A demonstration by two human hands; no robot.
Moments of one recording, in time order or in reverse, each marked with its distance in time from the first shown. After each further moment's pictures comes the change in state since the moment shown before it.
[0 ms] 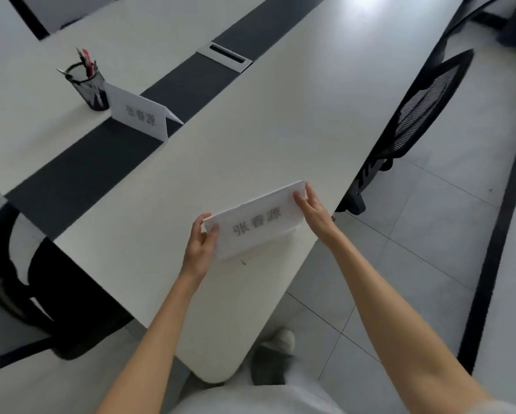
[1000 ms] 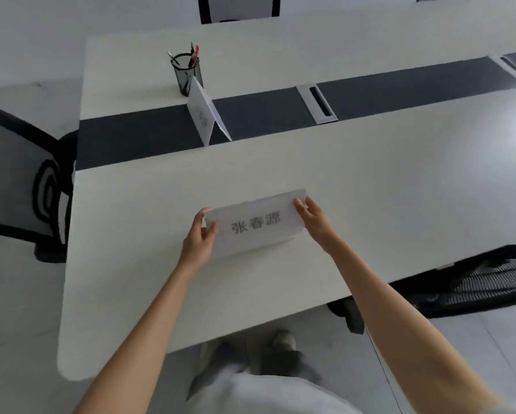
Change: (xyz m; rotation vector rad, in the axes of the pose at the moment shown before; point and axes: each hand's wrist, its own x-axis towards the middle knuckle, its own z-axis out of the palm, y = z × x) left_hand 0.095 0.032 0.122 0.091 0.666 -0.138; right_hand 0.212 -0.073 -0.080 -0.289 -0.546 -0.239
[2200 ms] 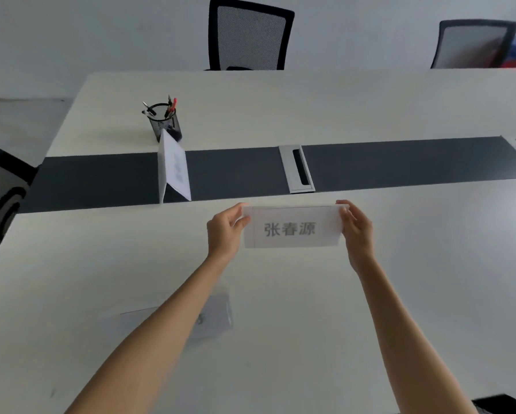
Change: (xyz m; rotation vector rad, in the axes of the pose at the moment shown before) left_hand 0.134 0.195 0.164 -0.105 0.211 0.181; right_hand 0.167 -0.034 -0.211 0.194 0.238 -0.308
